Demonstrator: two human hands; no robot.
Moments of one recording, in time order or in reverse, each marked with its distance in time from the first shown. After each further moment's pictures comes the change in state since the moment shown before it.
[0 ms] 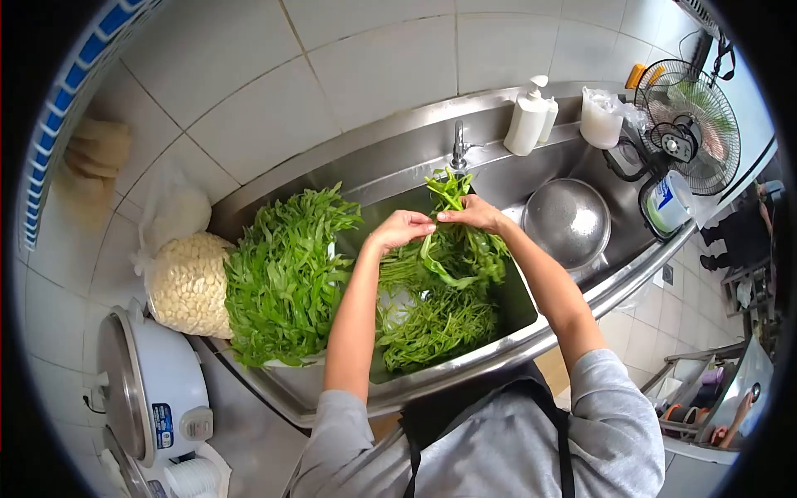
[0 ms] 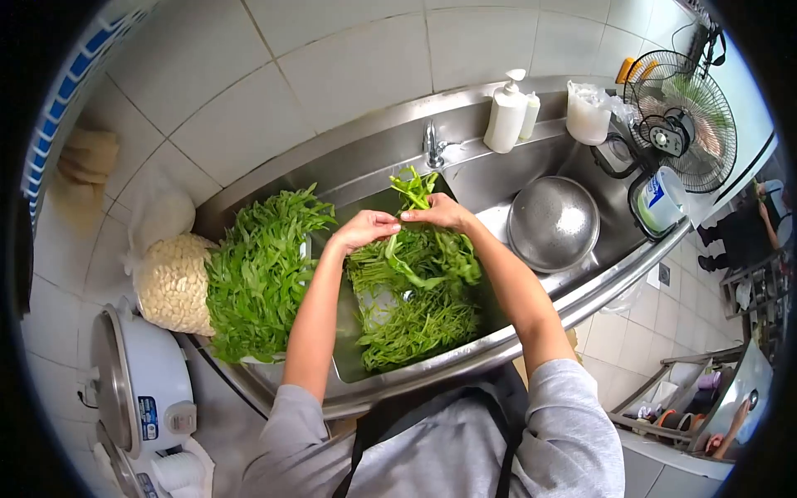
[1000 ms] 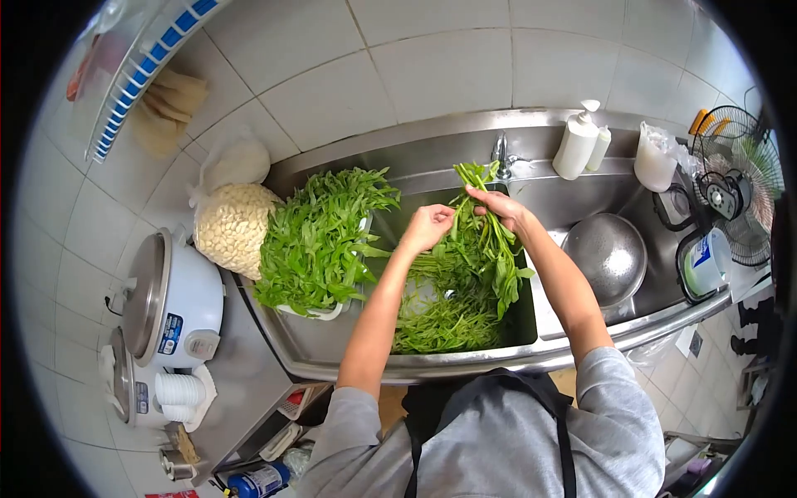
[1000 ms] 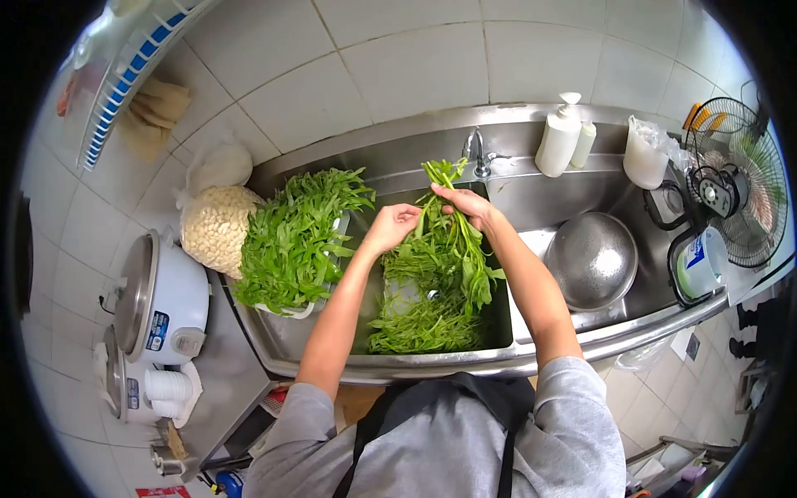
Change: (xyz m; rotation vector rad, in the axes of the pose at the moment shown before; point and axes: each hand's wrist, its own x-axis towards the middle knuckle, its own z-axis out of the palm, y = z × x) left_hand -0.028 0.028 0.056 0.136 0.587 0.190; right_hand 0.008 -0.023 -0.018 0.505 -0.261 0.254
